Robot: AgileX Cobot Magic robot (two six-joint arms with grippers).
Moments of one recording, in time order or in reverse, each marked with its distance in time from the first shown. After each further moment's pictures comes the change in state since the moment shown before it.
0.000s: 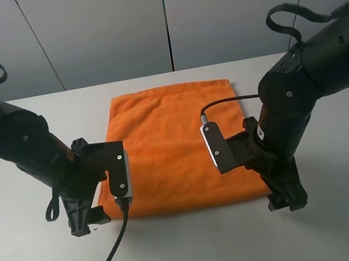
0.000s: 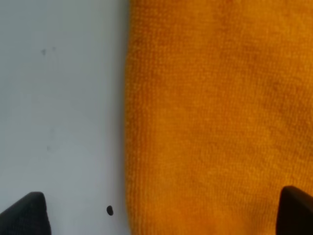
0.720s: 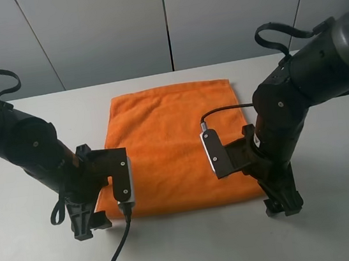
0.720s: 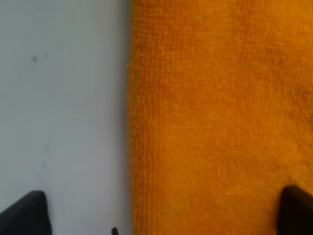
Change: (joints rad) left arm 0.000 0.056 0.000 0.002 -0.023 0.002; right arm 0.000 0.068 0.000 0.001 -0.032 0.029
